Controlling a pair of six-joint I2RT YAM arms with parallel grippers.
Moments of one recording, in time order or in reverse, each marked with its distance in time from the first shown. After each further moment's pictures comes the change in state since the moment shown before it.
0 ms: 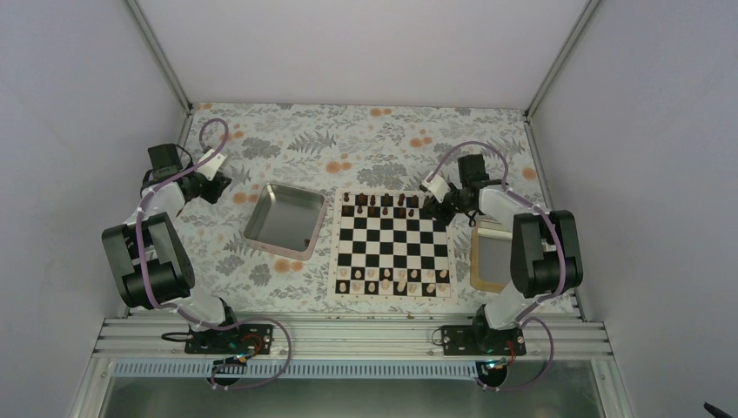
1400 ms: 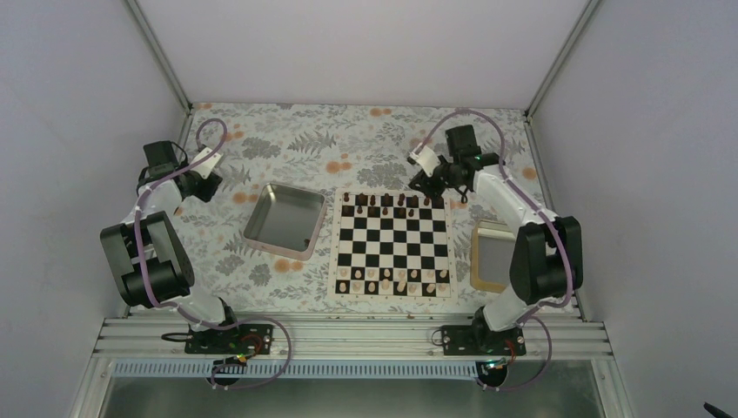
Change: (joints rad) left arm 0.018 0.008 0.034 -0.022 -0.109 0.041; right arm 0.137 -0.009 0.312 -0.188 0.046 0.138
